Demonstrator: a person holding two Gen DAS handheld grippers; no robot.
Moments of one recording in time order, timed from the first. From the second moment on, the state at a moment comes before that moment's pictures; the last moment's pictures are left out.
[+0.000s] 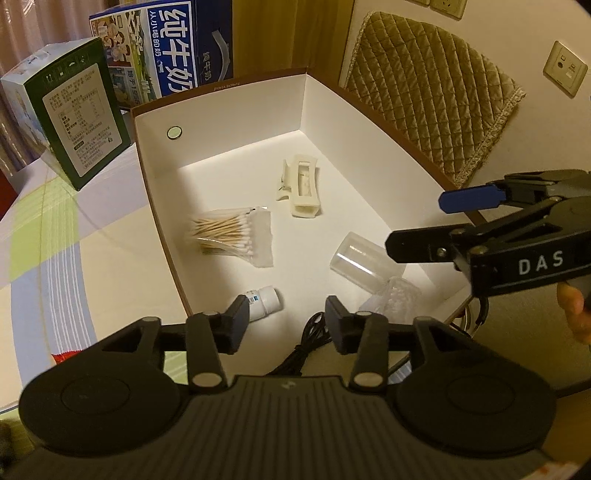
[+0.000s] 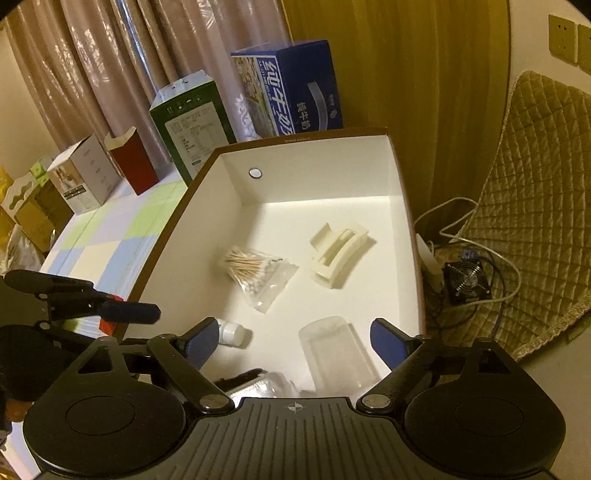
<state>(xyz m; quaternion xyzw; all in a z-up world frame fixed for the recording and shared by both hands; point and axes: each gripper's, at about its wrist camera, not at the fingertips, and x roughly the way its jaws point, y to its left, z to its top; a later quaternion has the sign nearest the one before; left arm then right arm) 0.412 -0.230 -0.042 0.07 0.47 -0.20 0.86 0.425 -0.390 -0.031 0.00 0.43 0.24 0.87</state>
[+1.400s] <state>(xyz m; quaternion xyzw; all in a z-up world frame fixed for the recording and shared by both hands) 0.322 -0.185 0.015 0.02 0.43 -0.14 0.89 0.326 -0.392 0.005 0.04 0.38 0.21 0.90</state>
